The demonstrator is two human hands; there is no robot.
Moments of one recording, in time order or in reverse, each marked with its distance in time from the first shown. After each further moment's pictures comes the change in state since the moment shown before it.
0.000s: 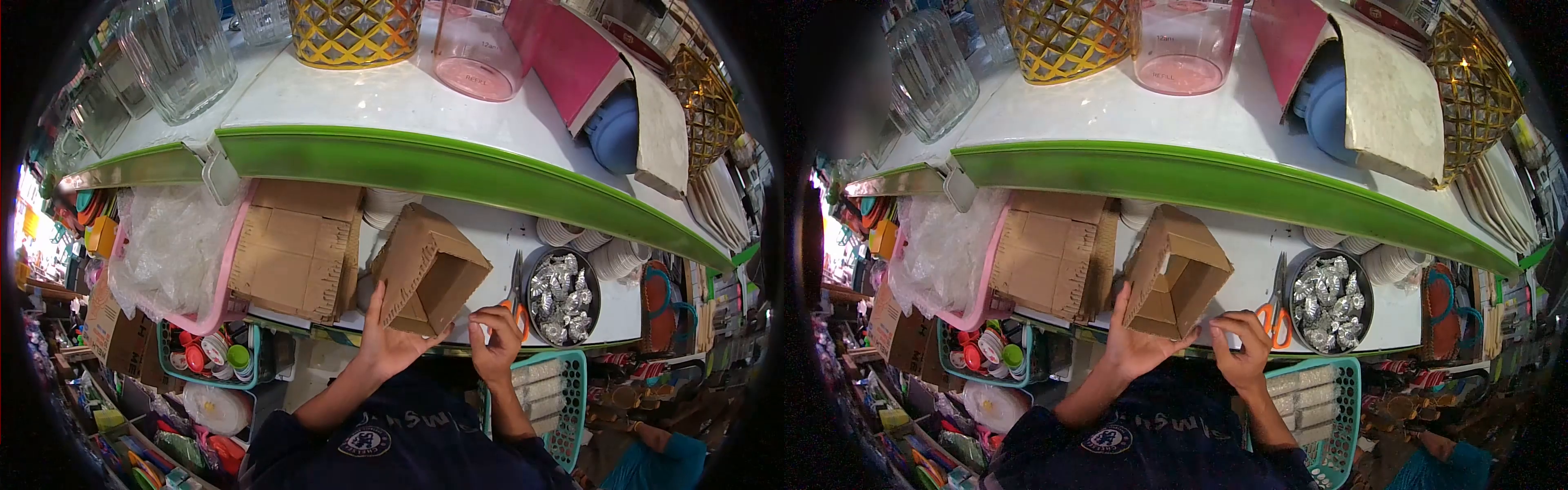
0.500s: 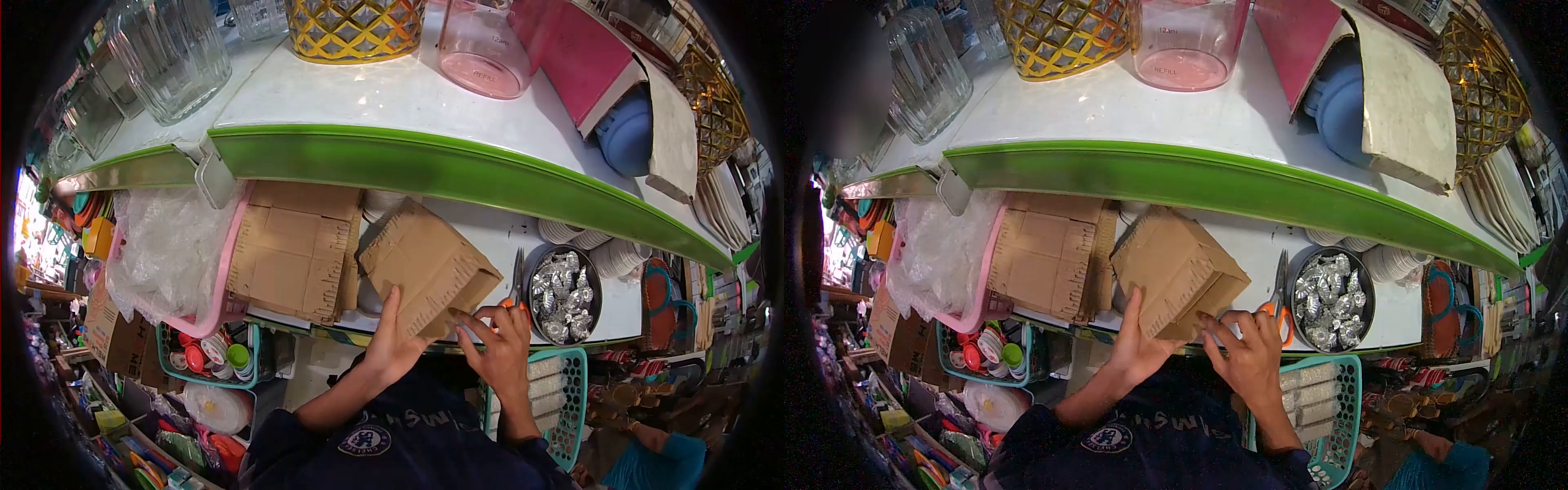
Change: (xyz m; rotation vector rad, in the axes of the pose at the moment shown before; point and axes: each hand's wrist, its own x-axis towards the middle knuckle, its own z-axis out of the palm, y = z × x) left_hand 0.002 -0.008 -0.006 0.208 0.028 0.068; right_hand 0.021 -0.031 -0.014 -0.629 -0.285 -0.178
